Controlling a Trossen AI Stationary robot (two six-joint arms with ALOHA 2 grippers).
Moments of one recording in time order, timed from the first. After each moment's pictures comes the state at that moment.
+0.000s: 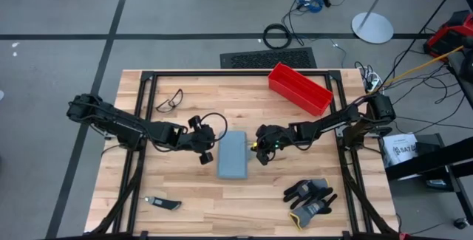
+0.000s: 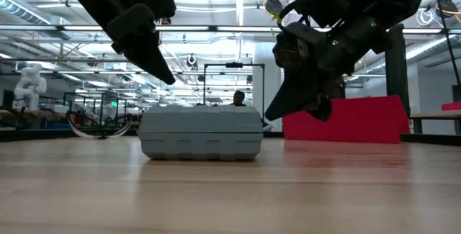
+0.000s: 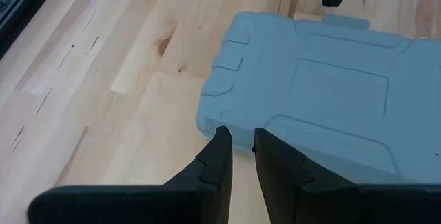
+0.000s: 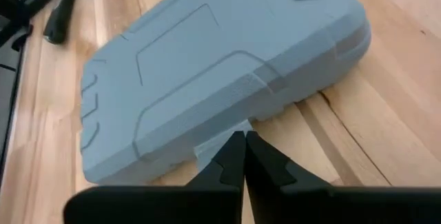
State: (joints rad) left arm -0.21 1.36 0.78 -0.32 -0.42 -0.34; right arm 0.07 1.64 0.69 0.25 -0.01 0.64
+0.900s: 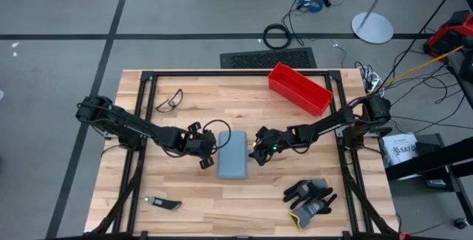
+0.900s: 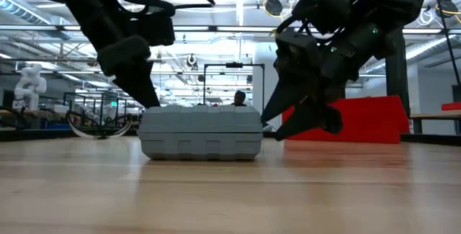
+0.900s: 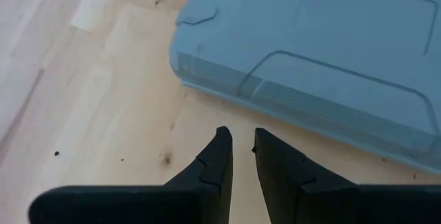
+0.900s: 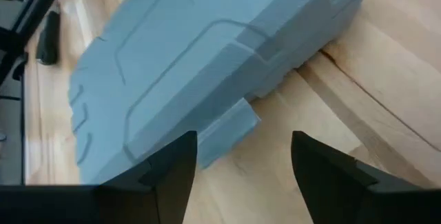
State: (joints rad) left arm -0.23 1.48 0.78 -0.38 -0.37 -0.47; right arm 0.09 1.71 0.69 0.30 0.00 0.86
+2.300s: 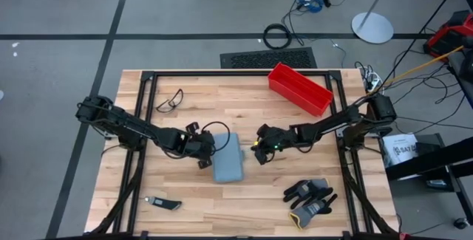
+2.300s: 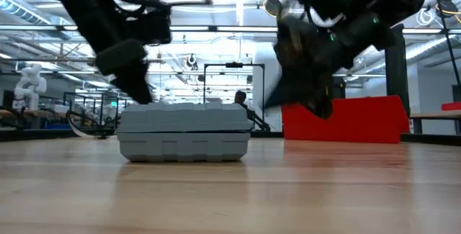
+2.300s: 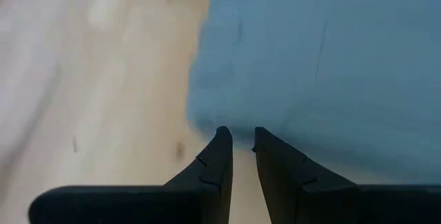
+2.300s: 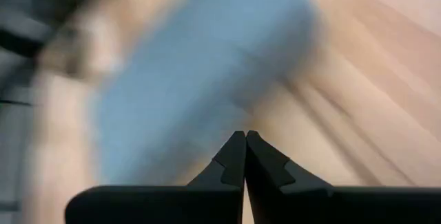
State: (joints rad) left arm -0.25 1.49 0.78 -0.46 -0.40 -0.49; right arm 0.10 1.64 0.69 0.26 0.08 0.79
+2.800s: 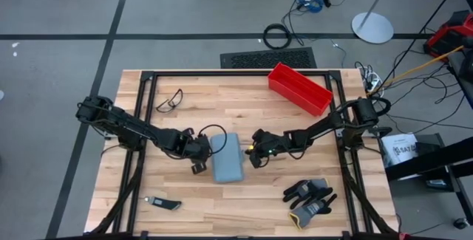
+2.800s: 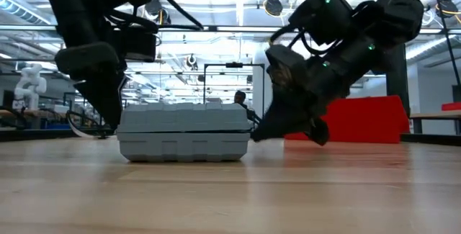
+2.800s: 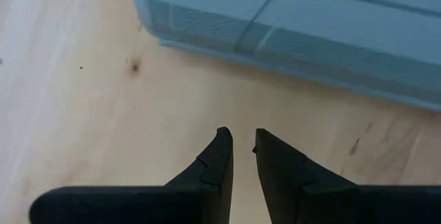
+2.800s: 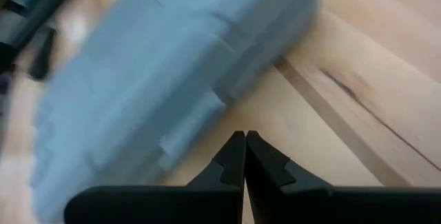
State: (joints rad) left arm -0.26 1.49 0.78 -0.55 -0.21 -0.60; right arm 0.13 1.83 0.69 0.52 0.11 0.81
